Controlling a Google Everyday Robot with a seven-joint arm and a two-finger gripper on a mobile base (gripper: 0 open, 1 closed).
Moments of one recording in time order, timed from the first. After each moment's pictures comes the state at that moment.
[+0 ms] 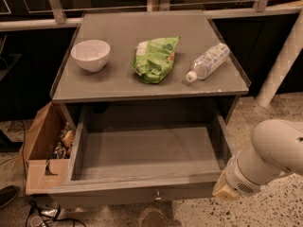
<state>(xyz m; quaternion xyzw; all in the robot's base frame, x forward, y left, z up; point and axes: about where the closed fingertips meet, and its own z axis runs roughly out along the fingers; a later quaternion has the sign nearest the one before) 0.363 -0.205 0.657 -0.52 0.84 0.09 0.09</state>
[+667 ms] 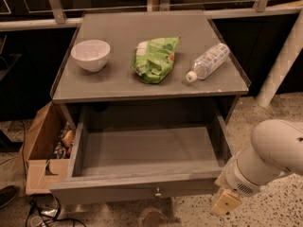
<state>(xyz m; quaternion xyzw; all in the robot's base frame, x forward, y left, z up) 0.363 -0.205 0.657 -0.52 0.84 0.09 0.09</state>
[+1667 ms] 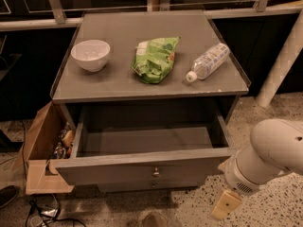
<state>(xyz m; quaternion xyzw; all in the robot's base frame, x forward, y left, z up) 0.363 -0.205 0.657 -0.52 0.84 0.09 0.09</state>
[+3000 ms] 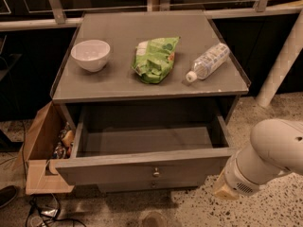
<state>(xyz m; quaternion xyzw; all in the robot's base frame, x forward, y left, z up) 0.363 -0.205 0.657 -0.52 0.84 0.09 0.09</state>
